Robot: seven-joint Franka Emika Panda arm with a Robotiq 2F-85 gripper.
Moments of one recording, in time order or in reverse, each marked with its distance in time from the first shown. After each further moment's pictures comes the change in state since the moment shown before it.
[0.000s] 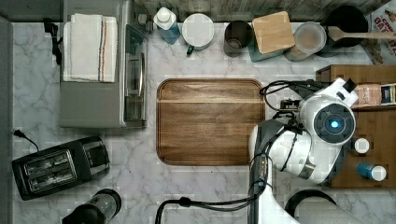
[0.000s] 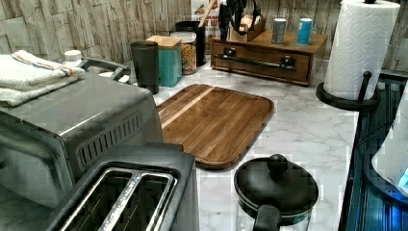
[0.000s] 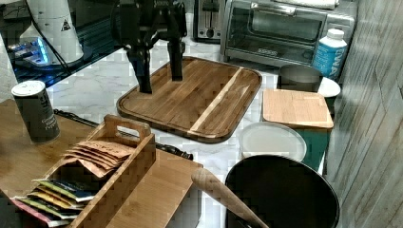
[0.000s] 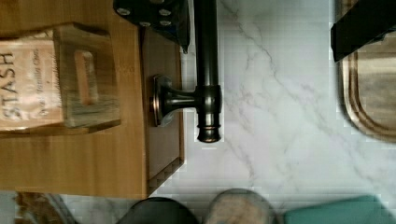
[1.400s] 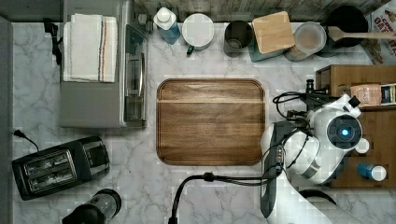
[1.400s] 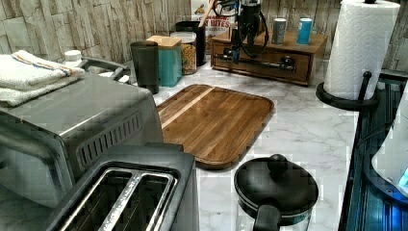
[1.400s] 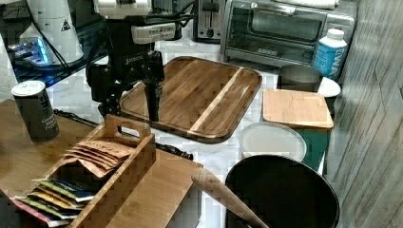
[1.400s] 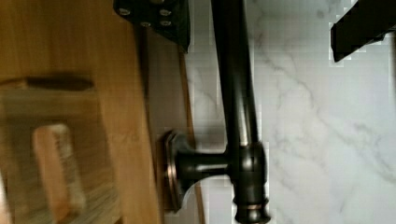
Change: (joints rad) arm -0.067 0.131 -0.022 -0.033 0.144 0.117 -0.062
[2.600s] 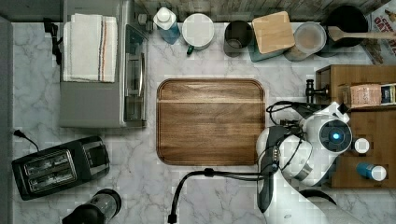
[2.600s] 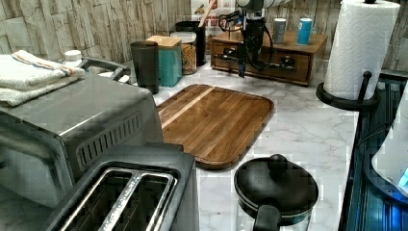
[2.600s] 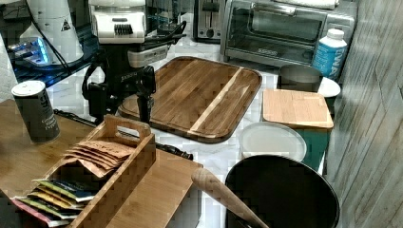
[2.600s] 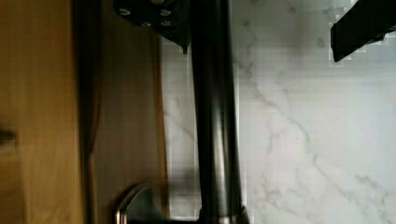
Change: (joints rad) arm 0.004 0.040 -0.003 -0.061 0.033 0.022 -0.062
